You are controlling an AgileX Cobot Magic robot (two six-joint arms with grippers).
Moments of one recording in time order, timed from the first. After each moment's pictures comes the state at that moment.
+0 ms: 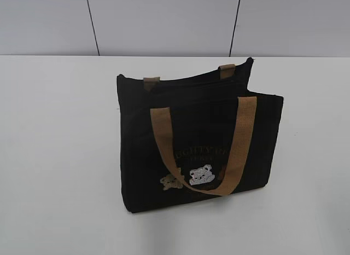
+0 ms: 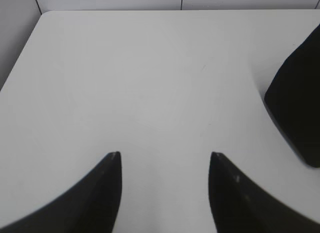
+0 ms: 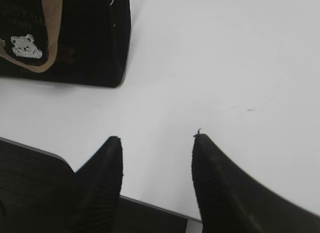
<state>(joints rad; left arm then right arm) -0.12 -0.01 -0.54 0.01 1.07 -0.02 0.13 0.01 -0.47 0.11 1.10 -0.24</state>
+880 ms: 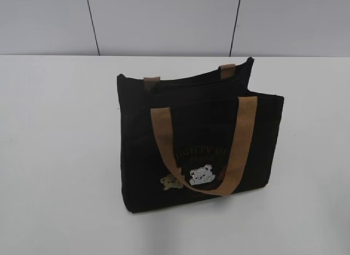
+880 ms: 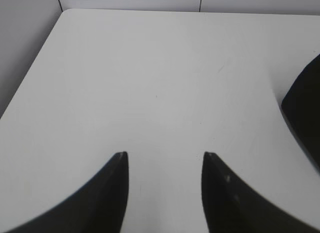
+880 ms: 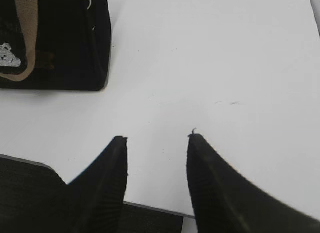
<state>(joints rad) -0.05 -0.01 -0.54 0.01 1.07 -0.02 0.06 -0.01 -0.47 0.11 1.10 -0.23</state>
